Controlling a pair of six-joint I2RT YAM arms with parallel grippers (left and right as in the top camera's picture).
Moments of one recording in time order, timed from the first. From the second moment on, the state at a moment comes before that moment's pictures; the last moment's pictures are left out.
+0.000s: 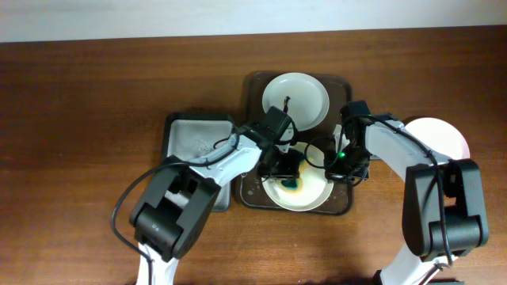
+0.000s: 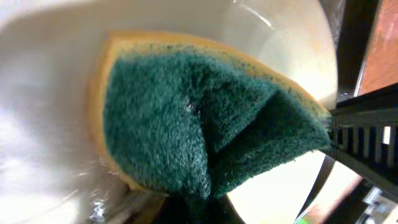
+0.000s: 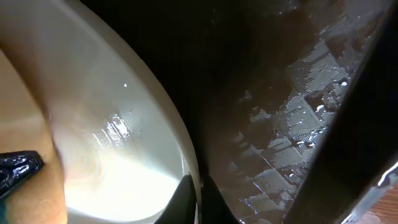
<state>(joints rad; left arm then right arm) -0.66 2.10 1.36 -0.50 0.51 -0.49 0.10 1.87 1.11 -0.91 -0.25 0.18</state>
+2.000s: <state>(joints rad) -0.66 2.15 1.59 -0.98 -0.15 -0.52 0.13 1.88 1.11 -0.81 -0.37 0.46</state>
